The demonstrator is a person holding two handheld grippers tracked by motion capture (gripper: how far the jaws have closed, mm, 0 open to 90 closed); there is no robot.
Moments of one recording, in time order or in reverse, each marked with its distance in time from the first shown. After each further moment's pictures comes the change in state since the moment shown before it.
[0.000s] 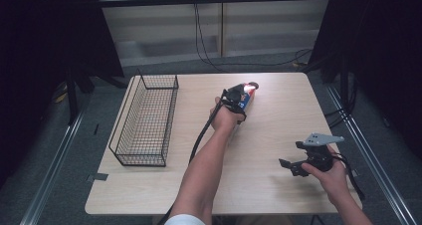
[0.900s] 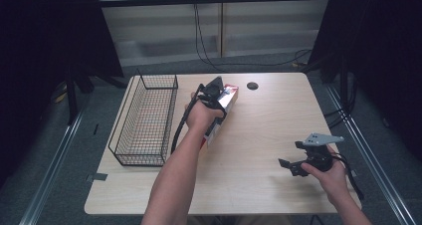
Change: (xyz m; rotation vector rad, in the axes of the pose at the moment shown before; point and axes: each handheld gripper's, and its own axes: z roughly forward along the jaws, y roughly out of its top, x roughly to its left) left arm 0.039 -0.035 -0.074 0.043 -0.012 -0.055; right arm 0.001 0.001 -0.001 -0.005 0.004 0.002
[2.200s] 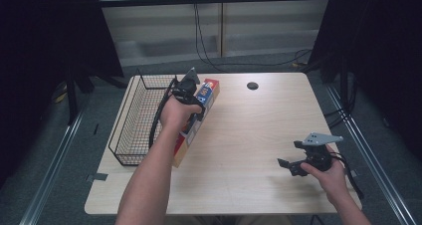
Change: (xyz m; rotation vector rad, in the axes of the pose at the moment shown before) left arm 0.043 -0.034 -0.059 -0.027 0.003 -0.089; right arm 0.001 0.001 0.002 -0.008 0.016 -0.006
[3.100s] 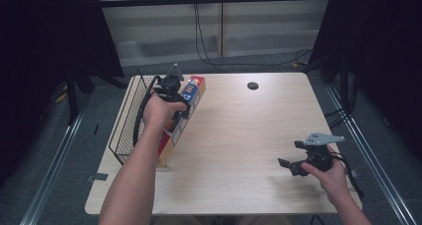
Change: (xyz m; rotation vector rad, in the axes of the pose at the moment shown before) left arm 0.032 -0.015 -0.029 -0.016 0.026 -0.036; right arm 0.000 0.000 -0.001 -0.010 0.004 0.009
